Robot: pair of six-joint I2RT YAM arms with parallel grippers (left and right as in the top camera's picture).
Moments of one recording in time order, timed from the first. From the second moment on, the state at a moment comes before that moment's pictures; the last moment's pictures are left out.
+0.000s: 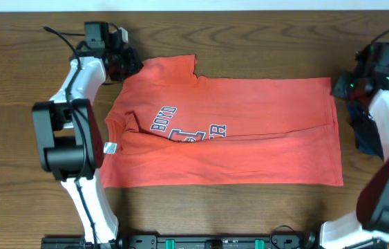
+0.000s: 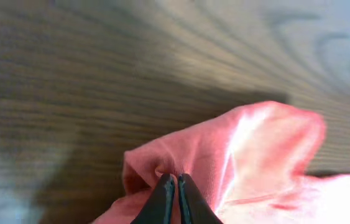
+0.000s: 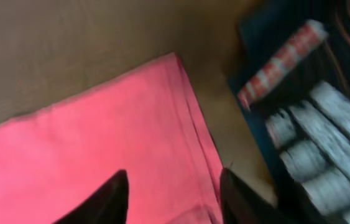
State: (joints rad) left arm 0.06 2.16 1.61 -0.49 0.47 -0.30; right arm -0.25 1.75 1.27 -0.56 -0.06 0.16
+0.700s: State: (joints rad) left arm 0.06 2.12 1.62 -0.59 0.47 -0.30; right arm -0.23 2.08 1.26 -0.09 -0.06 0.18
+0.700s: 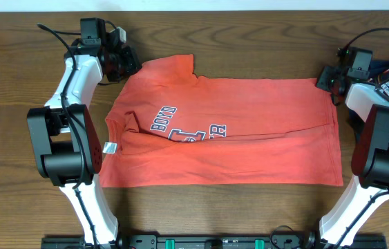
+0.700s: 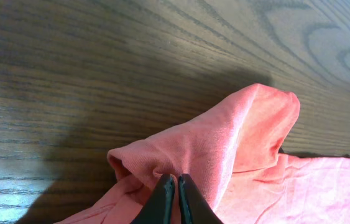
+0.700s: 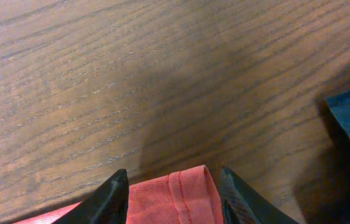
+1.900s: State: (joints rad) left arm 0.10 2.01 1.62 -0.87 0.47 -0.30; right arm -0.23 1.82 1.26 -0.45 0.01 0.18
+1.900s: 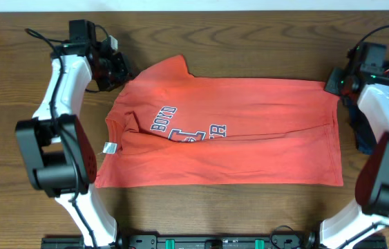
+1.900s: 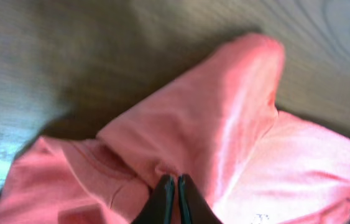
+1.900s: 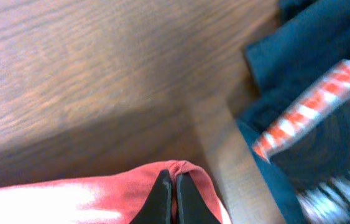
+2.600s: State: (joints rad) left arm 0.10 1.87 1.62 -1.42 0.27 -0.22; right arm -0.24 1.64 1.26 -1.15 0.16 0.19
